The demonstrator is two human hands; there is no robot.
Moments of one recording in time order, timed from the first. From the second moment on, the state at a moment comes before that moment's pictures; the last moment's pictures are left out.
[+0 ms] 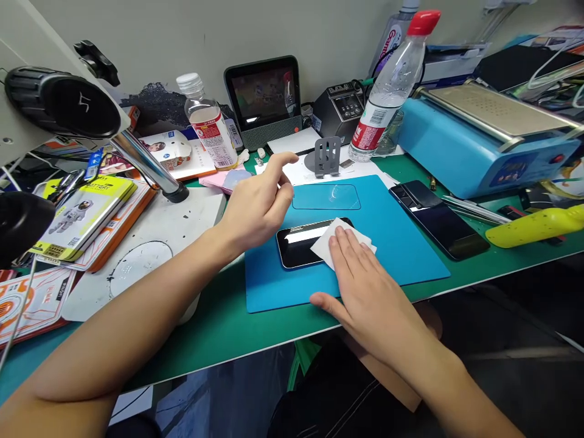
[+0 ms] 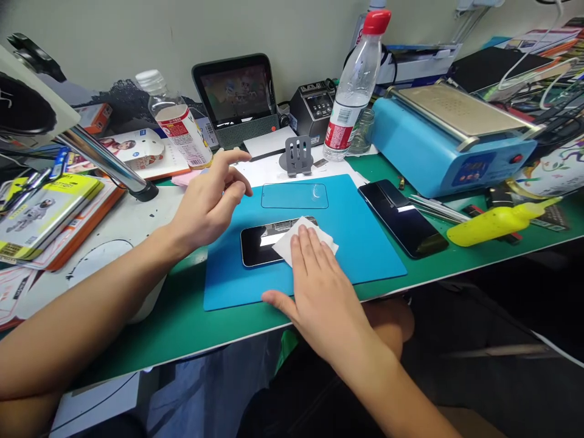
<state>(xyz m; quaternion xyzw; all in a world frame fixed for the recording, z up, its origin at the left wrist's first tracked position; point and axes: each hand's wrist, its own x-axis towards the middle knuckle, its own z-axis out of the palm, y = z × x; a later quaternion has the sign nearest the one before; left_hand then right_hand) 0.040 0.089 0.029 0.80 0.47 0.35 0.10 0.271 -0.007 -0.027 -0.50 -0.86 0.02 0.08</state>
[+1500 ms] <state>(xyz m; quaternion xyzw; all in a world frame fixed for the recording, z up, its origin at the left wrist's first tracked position) 0.040 0.090 0.030 0.82 0.48 0.29 0.06 0.254 0.021 -0.017 -0.48 -0.87 0.09 0.08</state>
